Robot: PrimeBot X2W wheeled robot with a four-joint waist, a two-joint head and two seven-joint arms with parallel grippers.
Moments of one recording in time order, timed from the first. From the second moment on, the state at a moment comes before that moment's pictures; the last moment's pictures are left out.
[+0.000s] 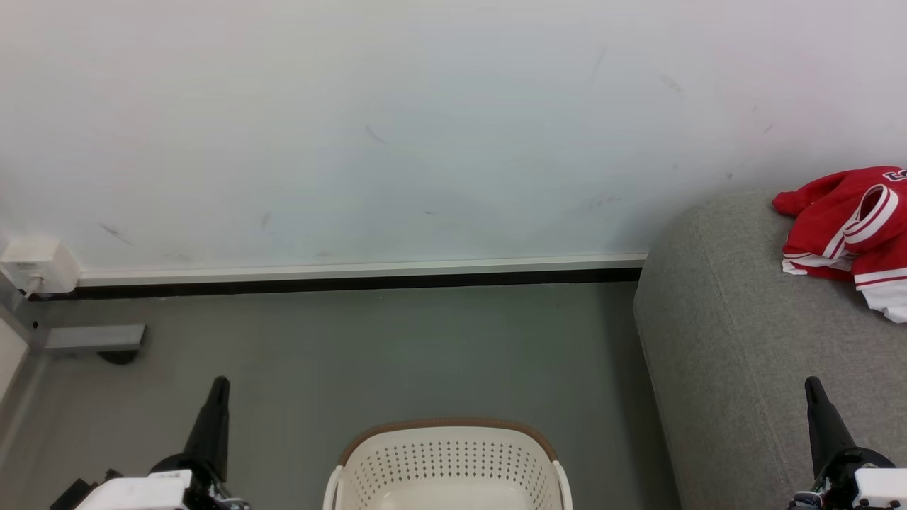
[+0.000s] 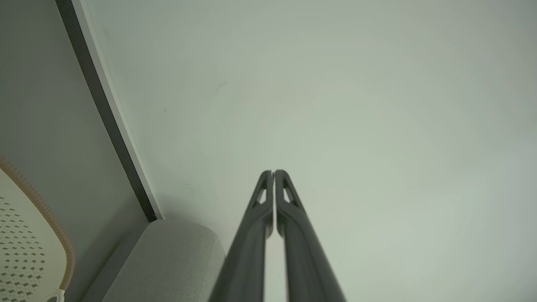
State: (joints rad) left arm -0.11 0.05 0.11 0.25 -1.61 -0.13 0.11; right arm -0.10 -0.05 -0.11 0.25 1.61 0.13 0.11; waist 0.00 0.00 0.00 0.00
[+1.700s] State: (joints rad) left arm -0.11 0.05 0.11 0.25 -1.61 -0.13 0.11; right arm -0.10 -0.05 -0.11 0.25 1.61 0.13 0.11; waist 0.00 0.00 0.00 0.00
